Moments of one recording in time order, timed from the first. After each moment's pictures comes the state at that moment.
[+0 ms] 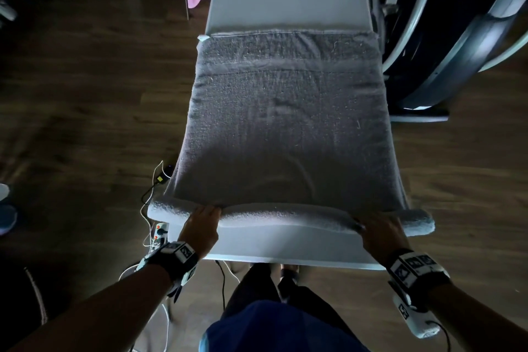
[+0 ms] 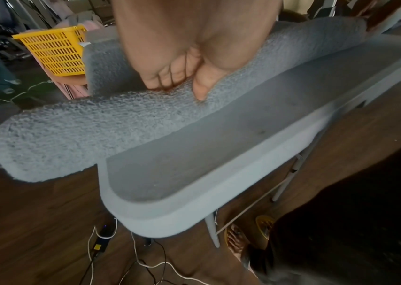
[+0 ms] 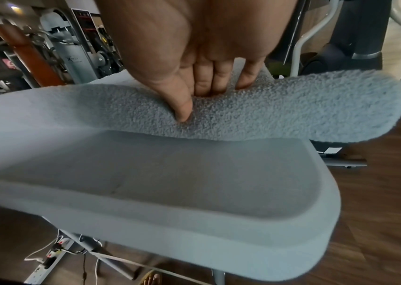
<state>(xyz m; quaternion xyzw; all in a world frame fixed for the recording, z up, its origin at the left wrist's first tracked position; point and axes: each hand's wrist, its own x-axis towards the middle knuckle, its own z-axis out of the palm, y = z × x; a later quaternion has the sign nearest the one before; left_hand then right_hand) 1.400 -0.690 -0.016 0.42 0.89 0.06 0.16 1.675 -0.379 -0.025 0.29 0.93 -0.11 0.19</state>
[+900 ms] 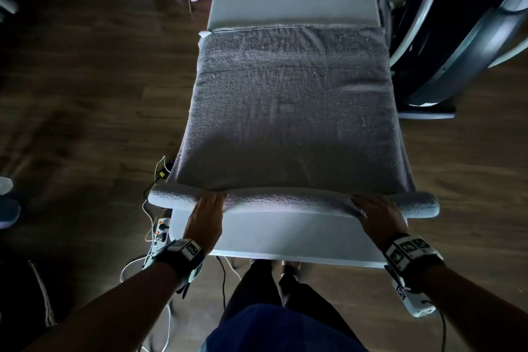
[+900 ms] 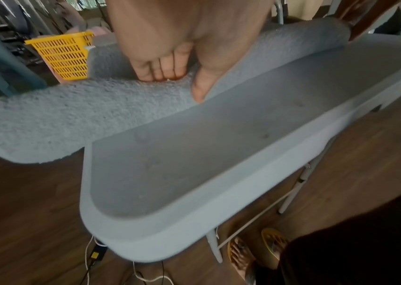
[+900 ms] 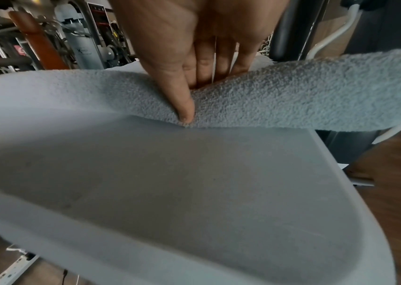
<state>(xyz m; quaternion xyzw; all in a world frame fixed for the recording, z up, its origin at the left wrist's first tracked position) 1.398 -0.684 -0.035 0.41 0.90 0.10 0.10 1.650 -0.366 -0.032 0.29 0.94 -0.16 0.05</state>
